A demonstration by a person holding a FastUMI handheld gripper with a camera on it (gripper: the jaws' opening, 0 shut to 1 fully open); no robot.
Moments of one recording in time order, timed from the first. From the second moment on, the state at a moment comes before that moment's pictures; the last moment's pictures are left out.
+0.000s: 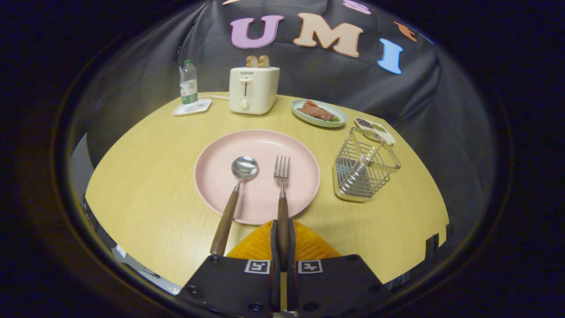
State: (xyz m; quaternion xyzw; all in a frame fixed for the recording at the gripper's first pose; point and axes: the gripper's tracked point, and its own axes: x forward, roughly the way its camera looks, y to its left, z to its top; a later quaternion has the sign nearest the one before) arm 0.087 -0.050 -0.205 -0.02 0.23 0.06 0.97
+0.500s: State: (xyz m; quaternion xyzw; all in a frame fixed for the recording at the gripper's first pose) arm 0.075 -0.073 -0.160 0.01 0.27 0.01 0.96
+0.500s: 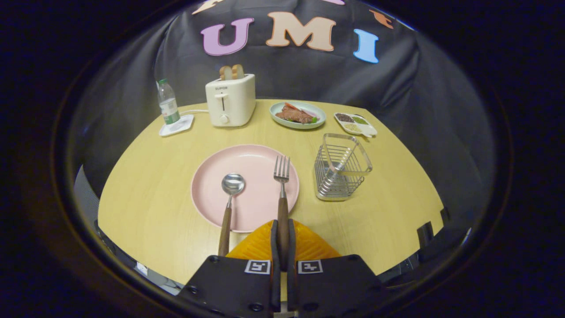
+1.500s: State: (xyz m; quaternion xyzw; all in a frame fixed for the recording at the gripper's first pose) arm 0.102 -0.147 -0.105 0.07 0.45 -0.11 0.88
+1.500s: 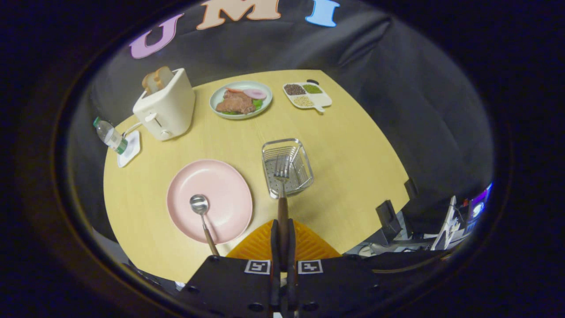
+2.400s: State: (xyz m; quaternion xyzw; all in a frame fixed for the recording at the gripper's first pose) arm 0.134 -0.174 -0.121 0.03 0.52 -0.09 0.85
